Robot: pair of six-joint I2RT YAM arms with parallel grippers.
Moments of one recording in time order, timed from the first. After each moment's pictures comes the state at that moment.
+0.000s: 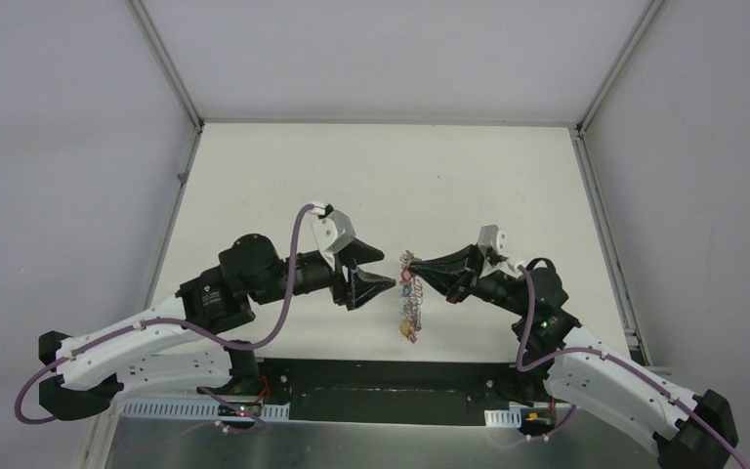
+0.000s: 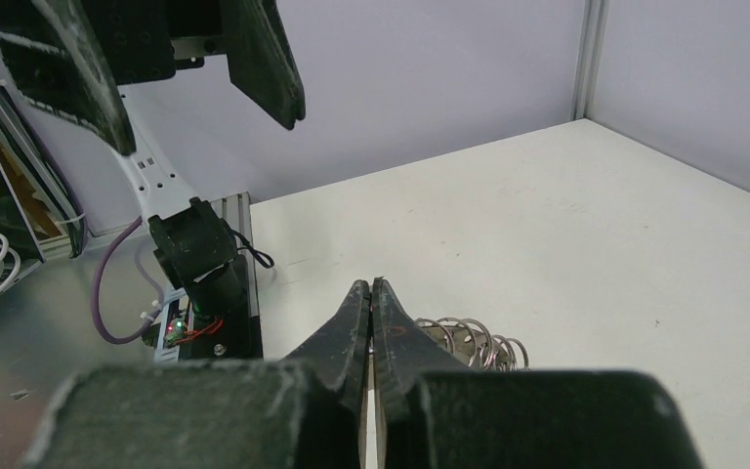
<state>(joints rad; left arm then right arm) -1.16 0.79 0.94 -0.10 0.05 -0.23 0.80 0.64 0.35 0.57 -0.45 0.25</state>
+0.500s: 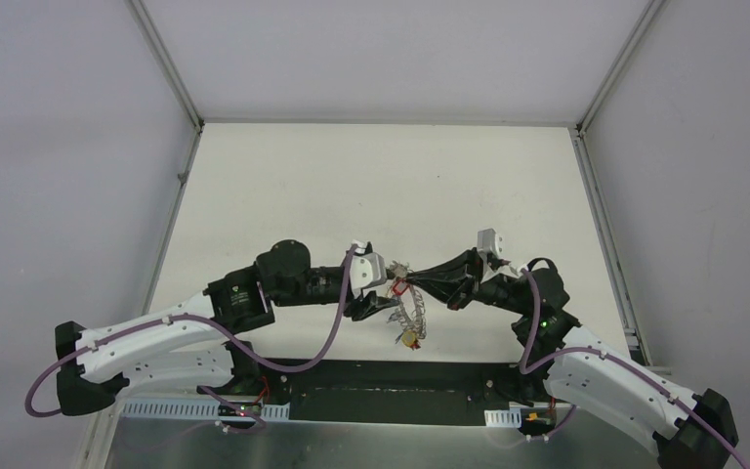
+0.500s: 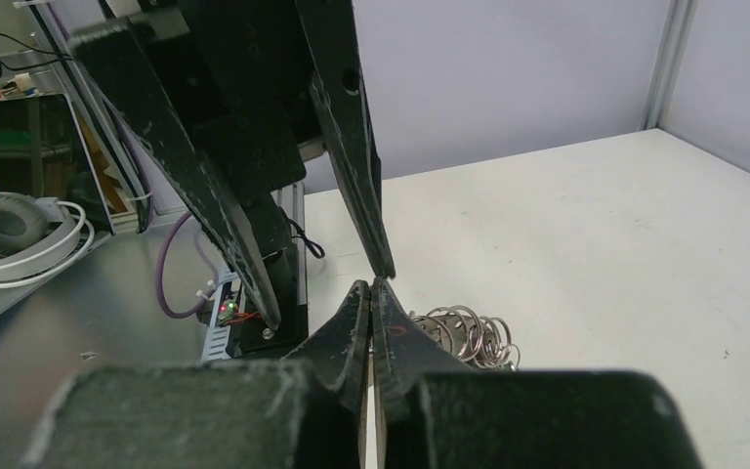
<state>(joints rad) -1.16 0.85 0.85 -0.11 0.20 0.13 0.80 0.64 0.35 0.60 -0.57 0.29</state>
